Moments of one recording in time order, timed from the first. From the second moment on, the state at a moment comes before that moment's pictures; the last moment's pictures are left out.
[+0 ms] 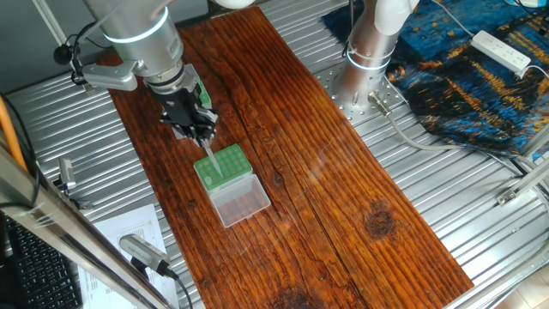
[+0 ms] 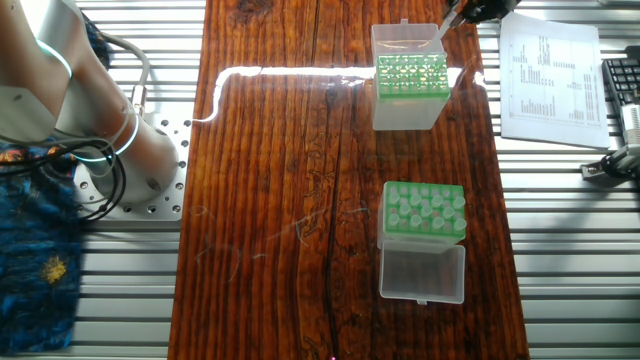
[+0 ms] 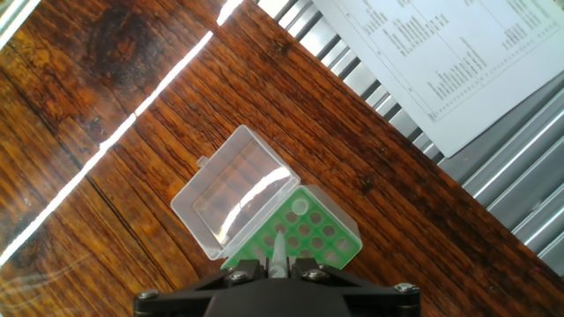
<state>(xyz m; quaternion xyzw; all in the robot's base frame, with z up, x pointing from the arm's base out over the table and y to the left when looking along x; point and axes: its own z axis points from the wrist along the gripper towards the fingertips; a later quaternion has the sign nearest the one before) 0.553 0.125 0.272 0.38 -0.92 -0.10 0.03</state>
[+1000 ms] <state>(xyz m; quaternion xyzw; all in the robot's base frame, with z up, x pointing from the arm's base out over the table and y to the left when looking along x) 0.555 0.125 0.272 0.37 -0.92 -0.09 0.03</state>
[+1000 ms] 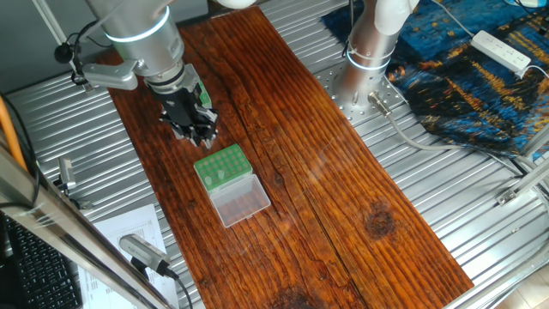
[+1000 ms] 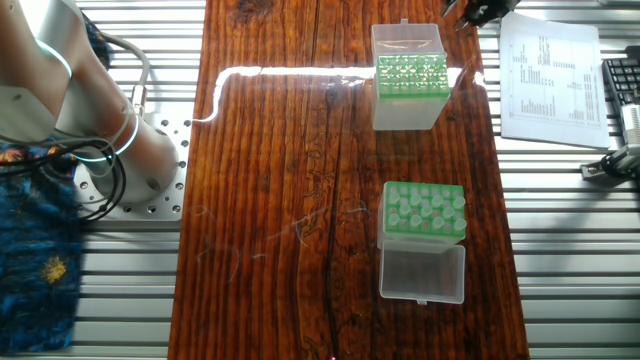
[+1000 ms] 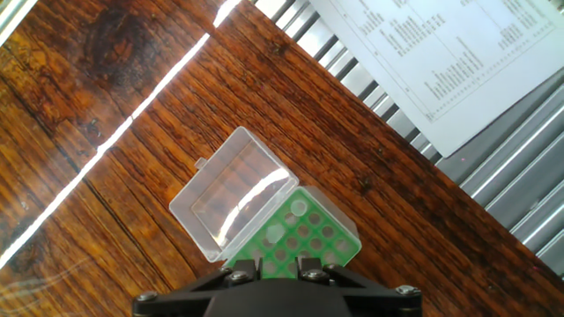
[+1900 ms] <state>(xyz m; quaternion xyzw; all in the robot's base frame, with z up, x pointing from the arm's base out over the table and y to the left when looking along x) 0.529 0.072 0.263 0.41 -0.91 -0.03 0.05</state>
